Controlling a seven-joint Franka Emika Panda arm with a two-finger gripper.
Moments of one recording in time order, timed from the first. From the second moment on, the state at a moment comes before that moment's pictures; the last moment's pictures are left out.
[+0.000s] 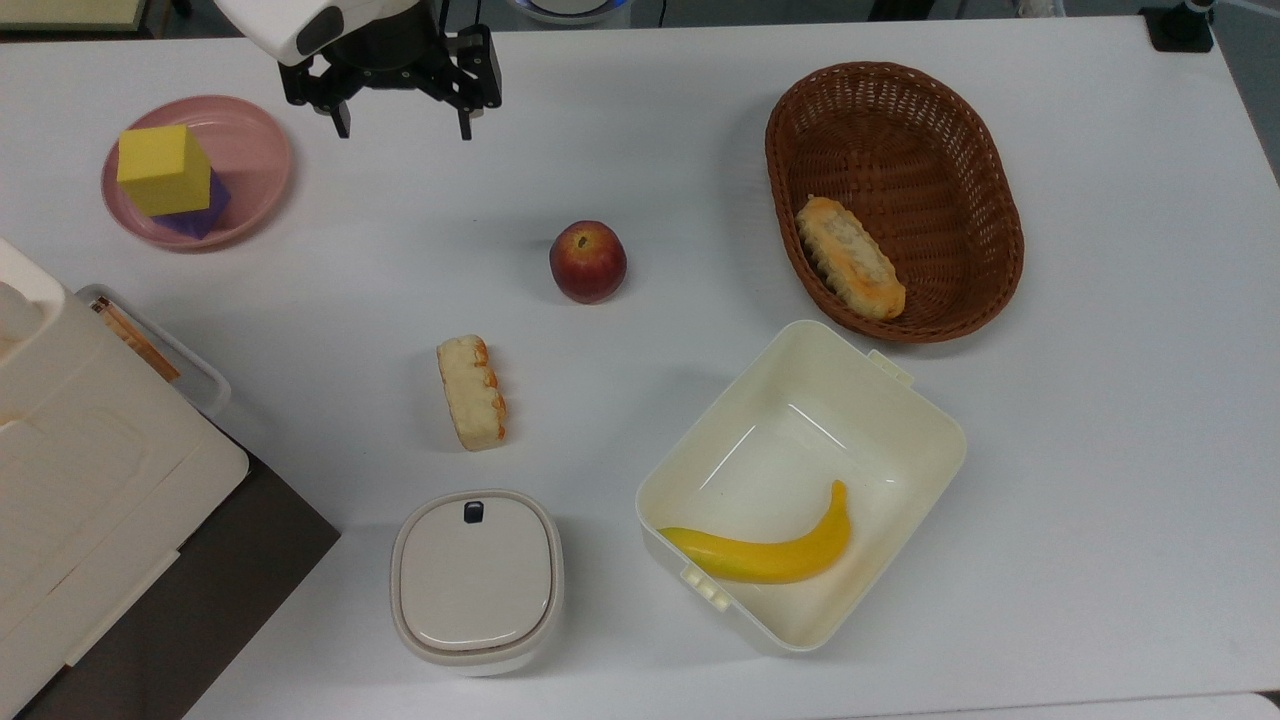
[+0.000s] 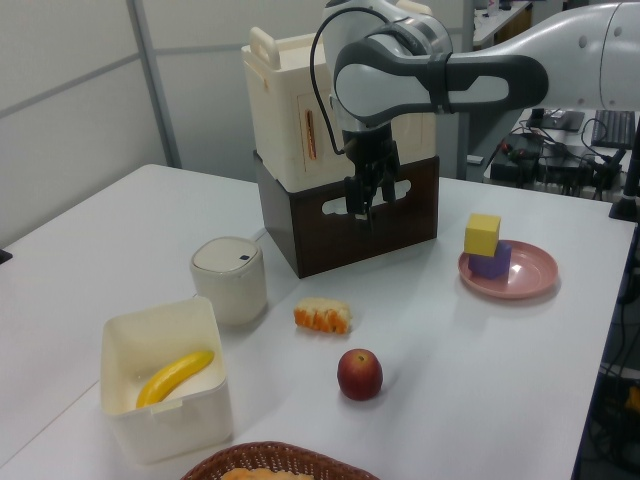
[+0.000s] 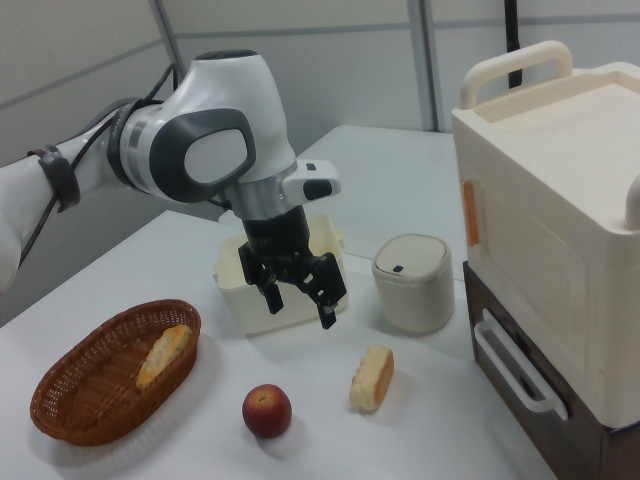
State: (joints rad) arm -0.09 0.20 -0.01 -1.47 -0.09 1.61 -0.16
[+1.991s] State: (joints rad) arm -0.10 0.19 -0.02 -1.47 -0.09 1.58 -0.19
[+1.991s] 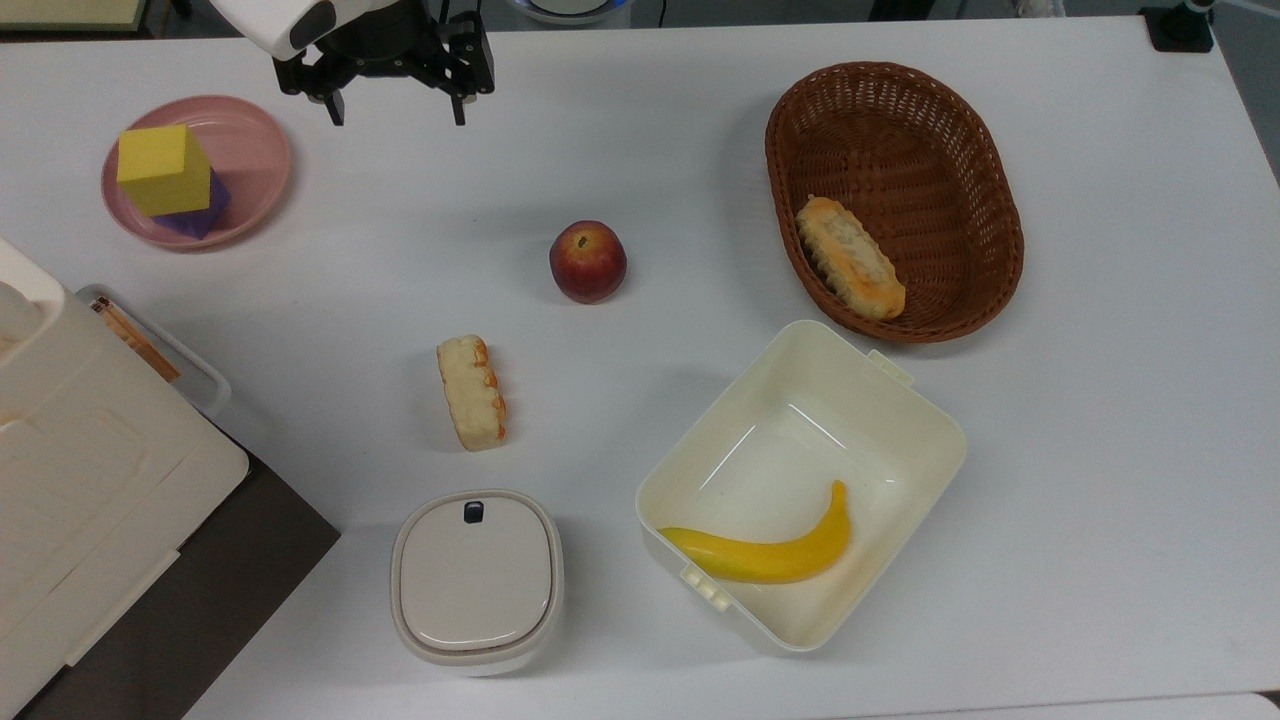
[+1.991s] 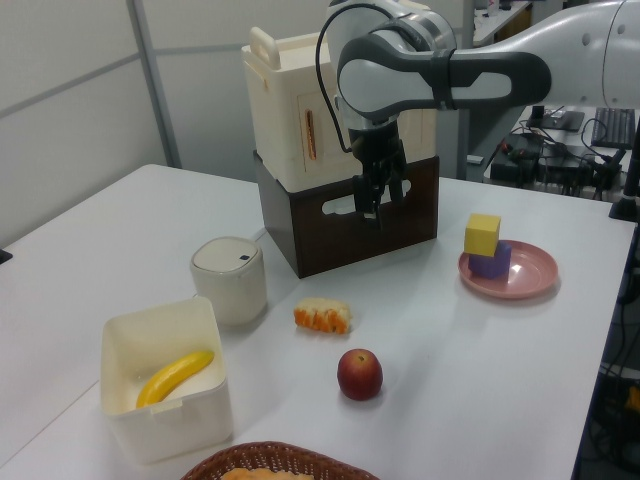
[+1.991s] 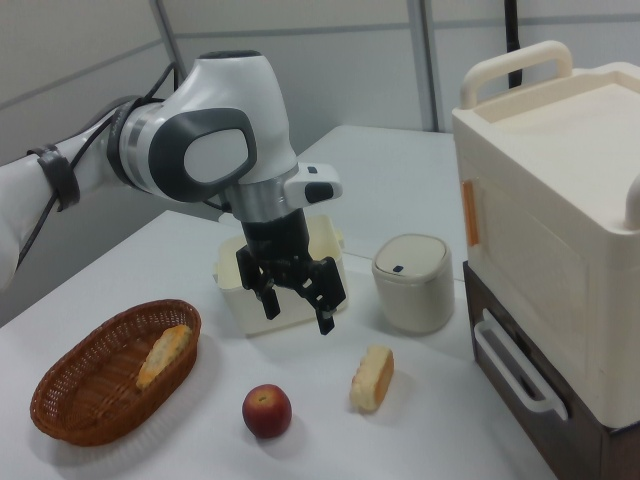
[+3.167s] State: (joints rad) arm -0.11 0.19 -0.02 -1.47 -0.09 1.58 -0.19
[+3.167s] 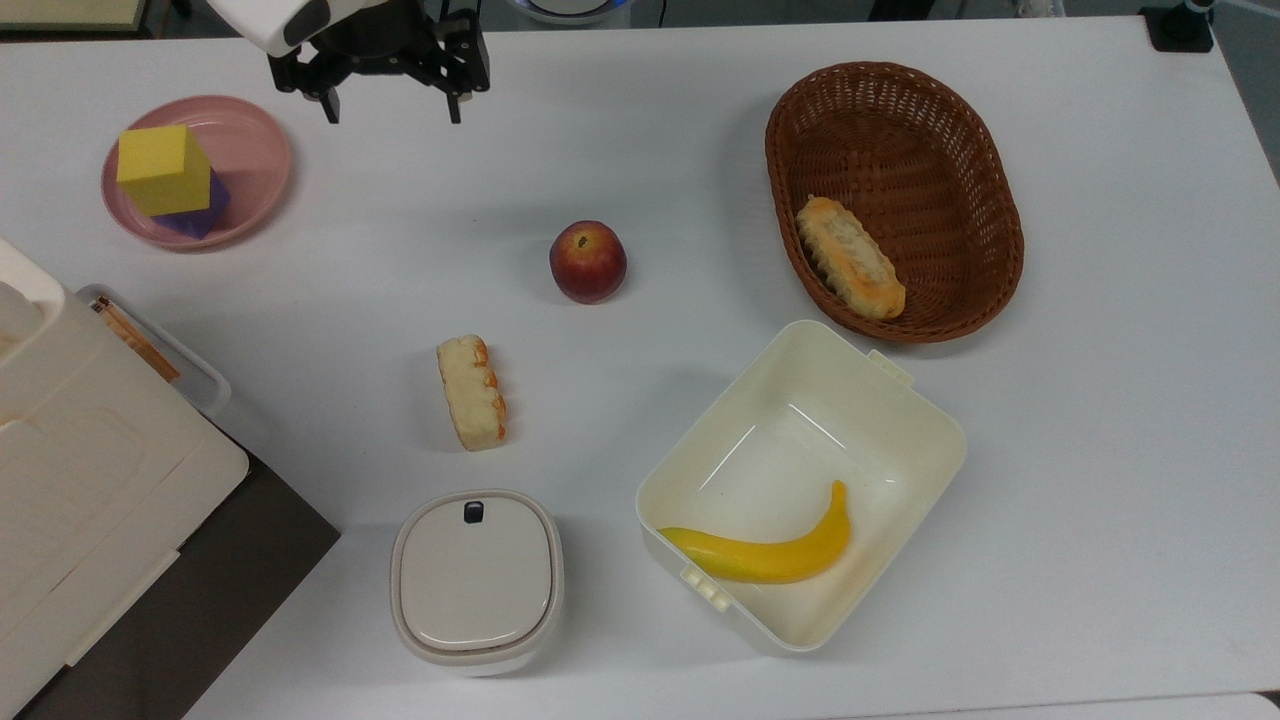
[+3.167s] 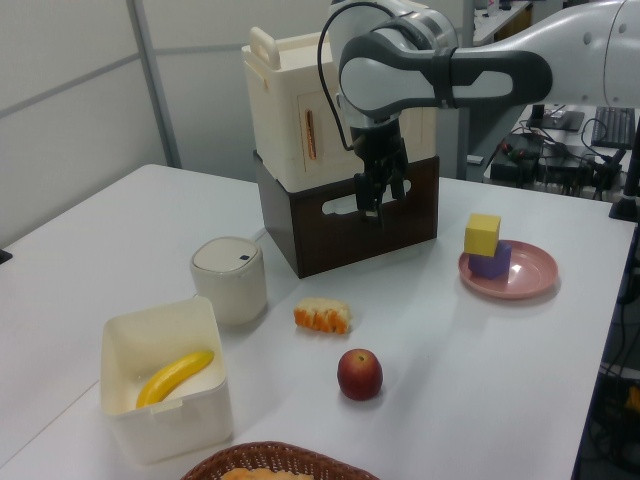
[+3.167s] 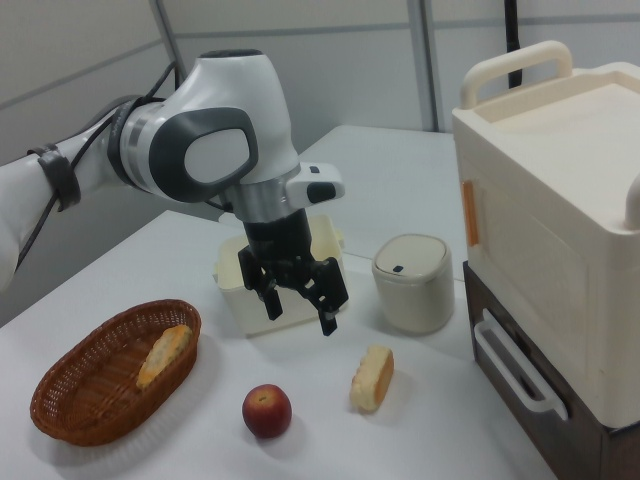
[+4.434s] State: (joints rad) arm -0.54 0.34 -0.03 -1.47 -0.13 1.66 -0.64
